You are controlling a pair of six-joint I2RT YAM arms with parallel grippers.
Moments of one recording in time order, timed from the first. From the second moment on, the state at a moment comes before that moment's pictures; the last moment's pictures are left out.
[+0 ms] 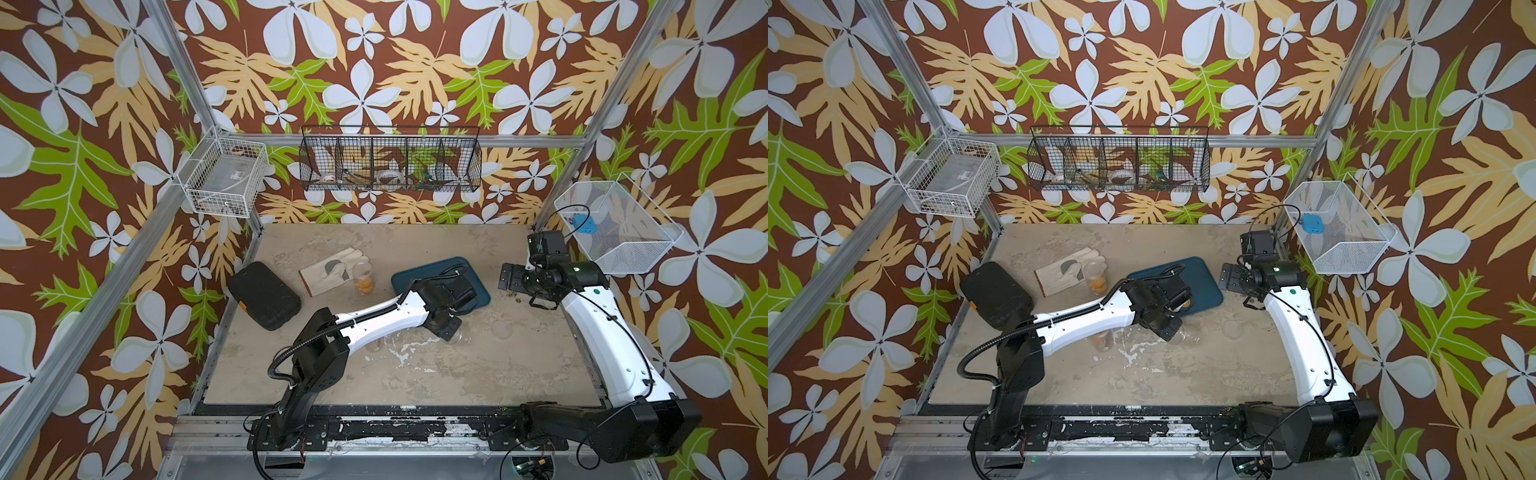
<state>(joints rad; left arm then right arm) -1.05 2.06 1.86 -0.99 -0.07 -0.31 0.08 1.29 1.34 -1.07 0.17 0.31</state>
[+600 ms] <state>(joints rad) -1.06 2.25 2.15 -1.15 -0.05 -0.30 0.05 1.29 1.03 -0.95 0.03 0.31</state>
